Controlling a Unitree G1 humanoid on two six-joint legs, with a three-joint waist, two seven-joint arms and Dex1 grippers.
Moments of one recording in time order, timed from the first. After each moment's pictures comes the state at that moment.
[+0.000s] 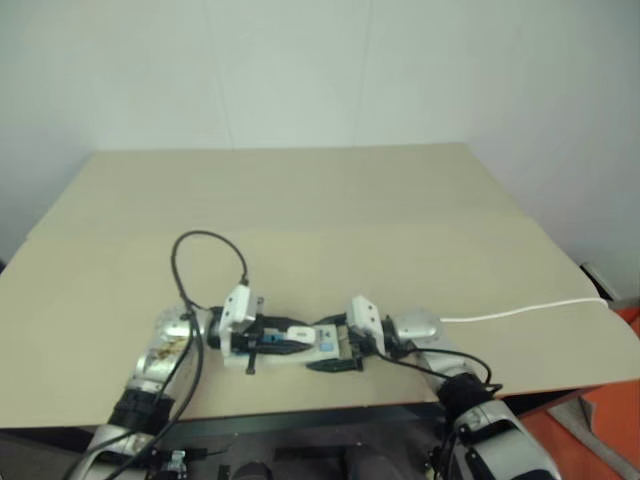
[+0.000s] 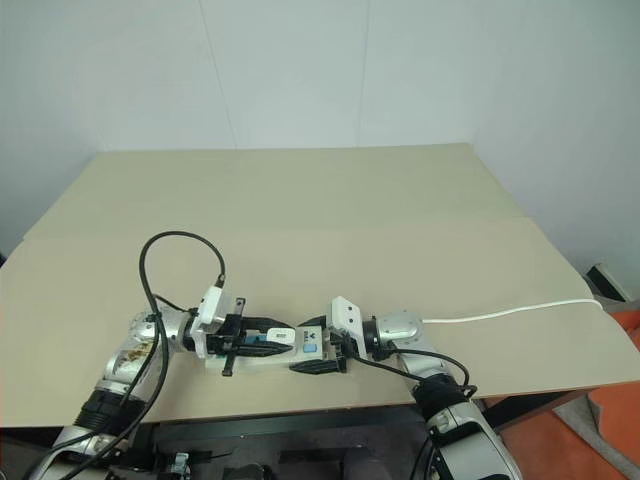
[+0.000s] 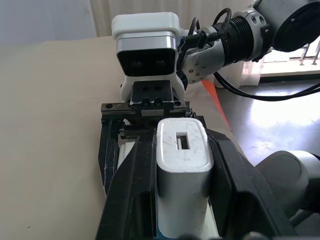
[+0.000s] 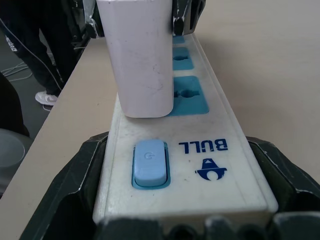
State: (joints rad) left arm -0.36 0.50 -0.13 0.18 -0.40 -0.03 -1.43; right arm -0.54 -0.25 0.28 0.54 0.13 -0.21 1.31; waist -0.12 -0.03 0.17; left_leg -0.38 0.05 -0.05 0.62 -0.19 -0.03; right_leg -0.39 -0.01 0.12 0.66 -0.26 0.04
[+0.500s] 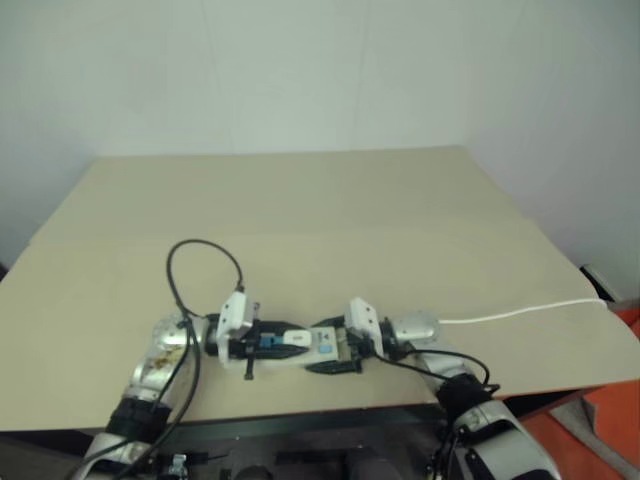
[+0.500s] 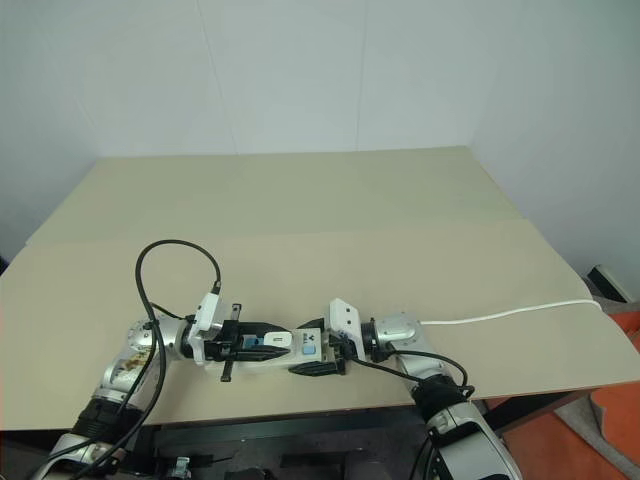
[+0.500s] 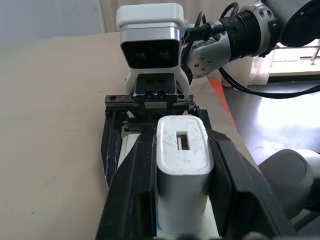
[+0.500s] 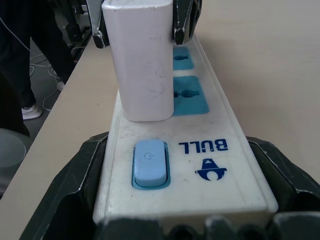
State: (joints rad) left arm -0.32 0.52 -0.14 0.19 -0.40 -0.05 -1.41; right arm -0.54 -0.25 0.30 0.55 0.13 -0.20 1.30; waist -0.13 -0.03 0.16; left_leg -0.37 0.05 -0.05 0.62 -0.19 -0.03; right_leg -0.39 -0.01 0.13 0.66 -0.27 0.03
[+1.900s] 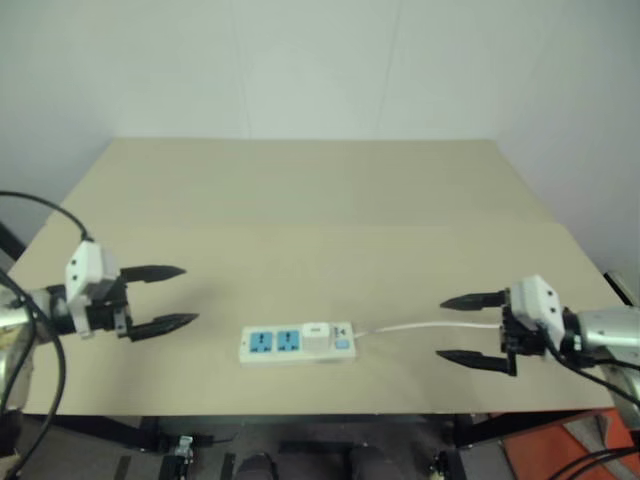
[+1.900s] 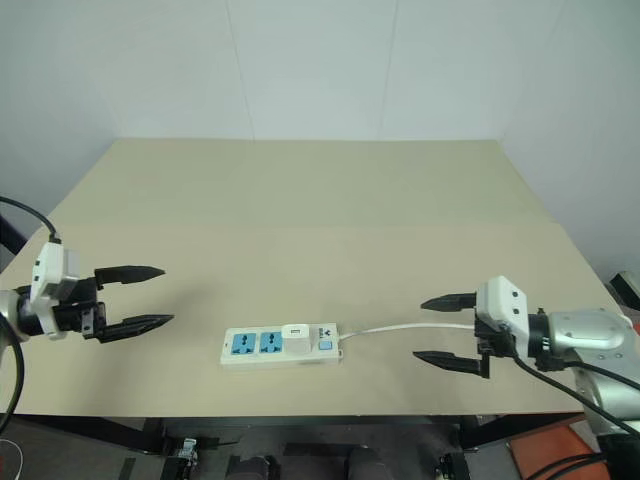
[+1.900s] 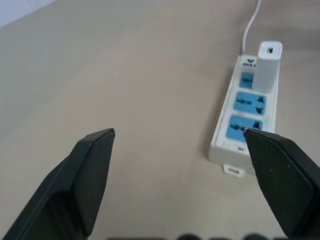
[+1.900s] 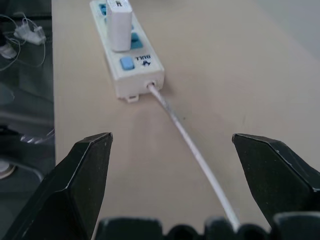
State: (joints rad) left arm -0.14 0.96 0.40 0.01 -0.52 0.22 -1.37; right arm -0.09 -0.92 -0.23 -0.14 0.47 0.14 1.34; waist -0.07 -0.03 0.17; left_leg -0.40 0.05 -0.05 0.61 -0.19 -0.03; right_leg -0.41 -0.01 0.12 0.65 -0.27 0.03
